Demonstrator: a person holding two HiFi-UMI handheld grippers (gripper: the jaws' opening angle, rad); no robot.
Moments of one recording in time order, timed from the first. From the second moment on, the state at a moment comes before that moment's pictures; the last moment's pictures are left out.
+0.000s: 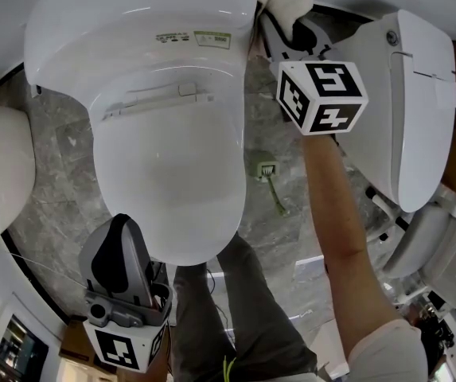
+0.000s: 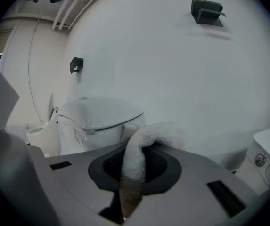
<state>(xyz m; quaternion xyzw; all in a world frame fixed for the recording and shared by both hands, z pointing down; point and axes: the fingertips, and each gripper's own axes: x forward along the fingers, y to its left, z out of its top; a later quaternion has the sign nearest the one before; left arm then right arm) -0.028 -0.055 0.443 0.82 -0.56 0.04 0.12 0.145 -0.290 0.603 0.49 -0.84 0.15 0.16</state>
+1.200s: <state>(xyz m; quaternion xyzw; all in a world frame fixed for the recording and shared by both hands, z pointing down) -0.032 -0.052 0.479 0.82 -0.56 0.03 0.13 0.146 -0.296 0.658 0.51 -0.83 0.13 0.19</state>
